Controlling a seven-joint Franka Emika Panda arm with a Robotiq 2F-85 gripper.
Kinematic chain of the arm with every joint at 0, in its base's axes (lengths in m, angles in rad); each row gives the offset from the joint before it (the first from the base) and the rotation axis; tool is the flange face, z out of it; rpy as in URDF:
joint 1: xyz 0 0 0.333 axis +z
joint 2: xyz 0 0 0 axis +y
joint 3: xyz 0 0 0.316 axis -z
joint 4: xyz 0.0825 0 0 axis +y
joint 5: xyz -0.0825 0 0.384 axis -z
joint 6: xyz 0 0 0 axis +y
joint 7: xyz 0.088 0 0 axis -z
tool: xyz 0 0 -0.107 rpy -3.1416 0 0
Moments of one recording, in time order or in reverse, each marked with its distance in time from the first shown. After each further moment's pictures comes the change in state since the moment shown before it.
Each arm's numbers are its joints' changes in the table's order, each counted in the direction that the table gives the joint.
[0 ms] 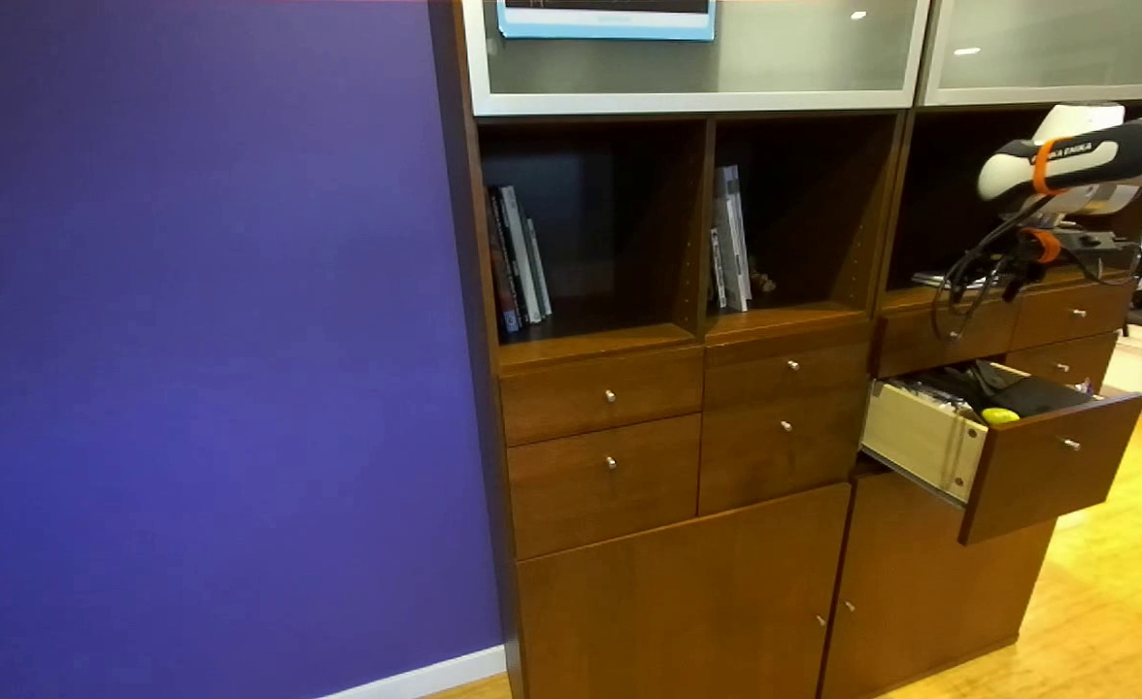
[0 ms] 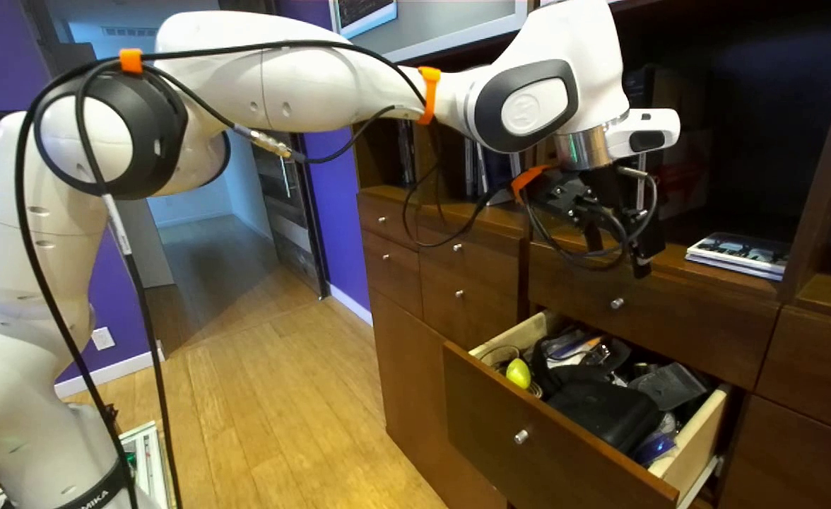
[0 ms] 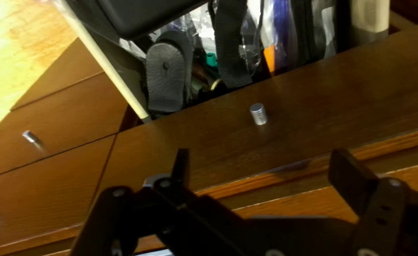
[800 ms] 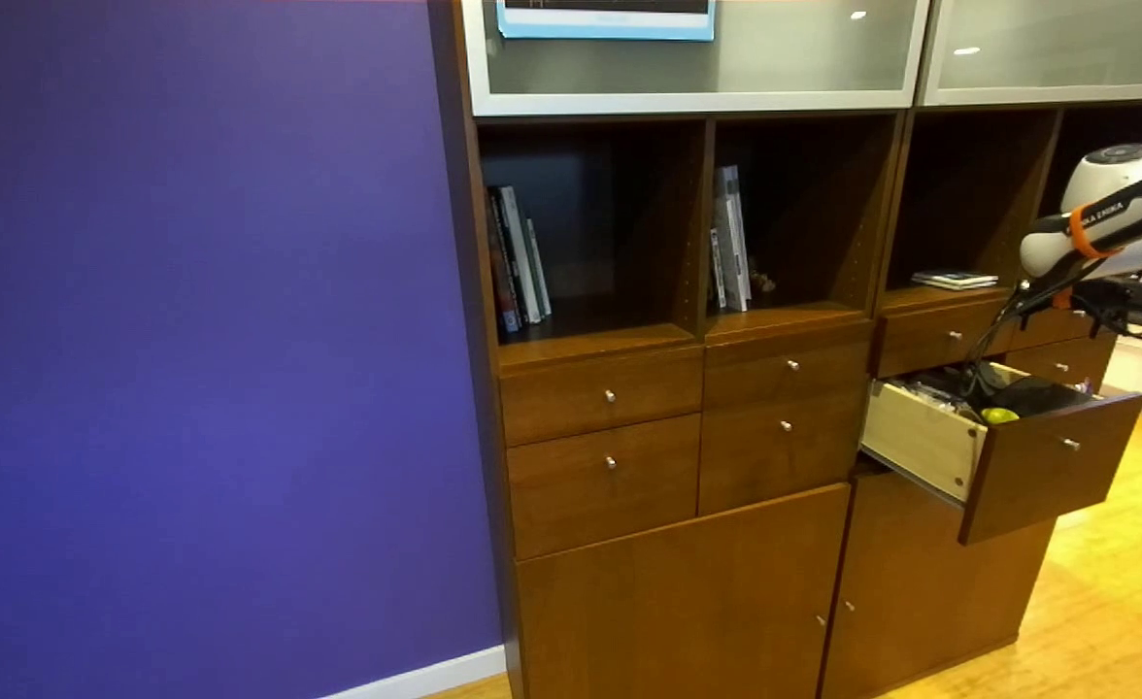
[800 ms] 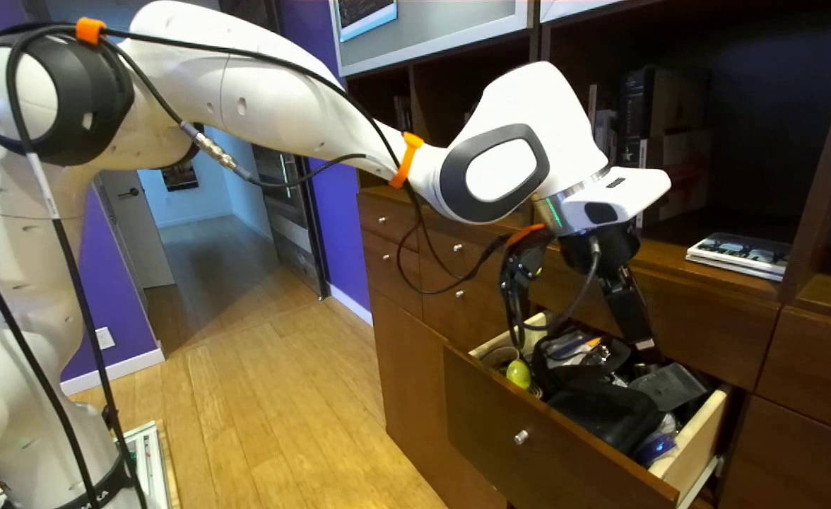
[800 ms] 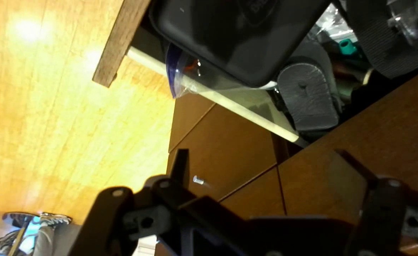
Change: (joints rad) arm 0.140 -0.127 0.235 0.416 0.246 -0.362 0.628
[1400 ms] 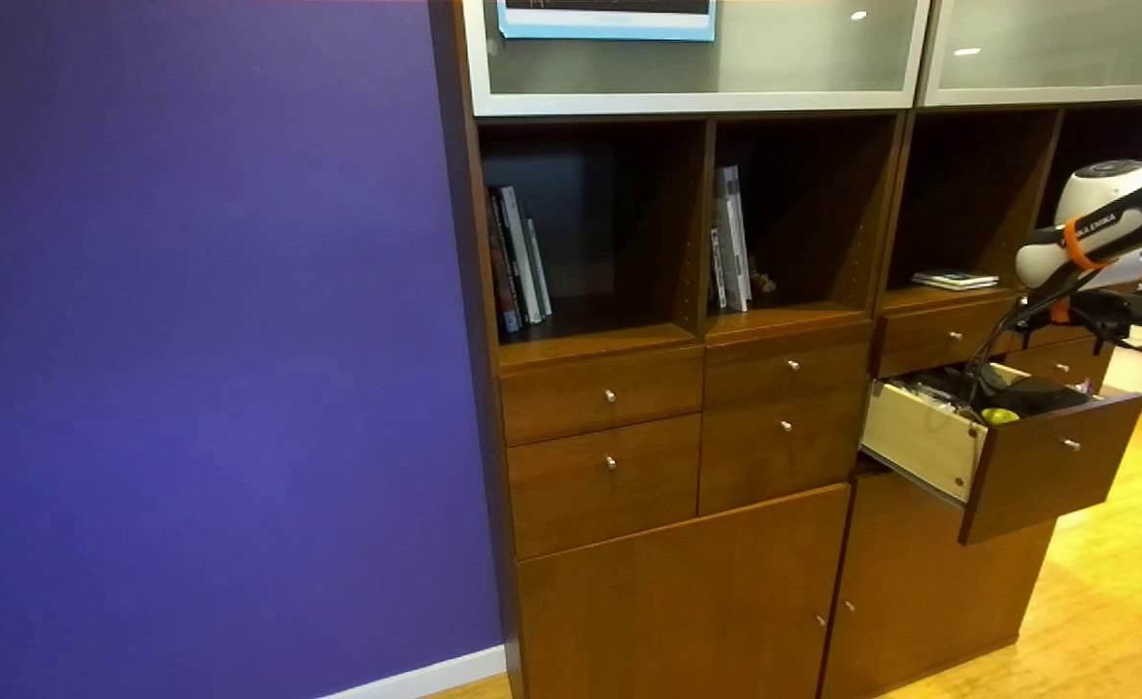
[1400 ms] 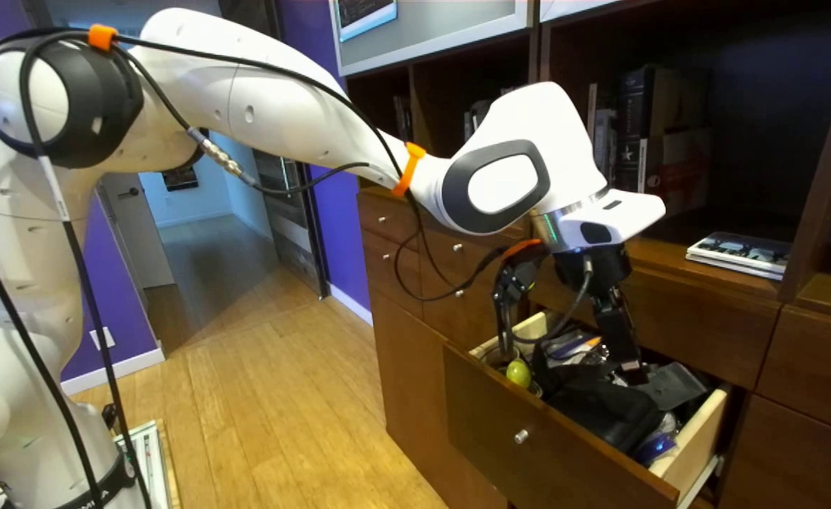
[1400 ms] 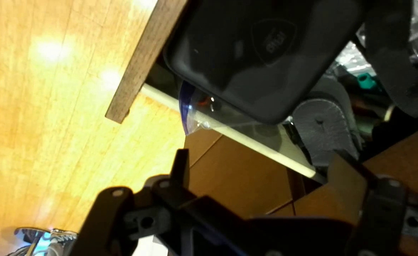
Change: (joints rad) arm 0.007 0.025 0.006 0.005 0.007 0.058 0.015
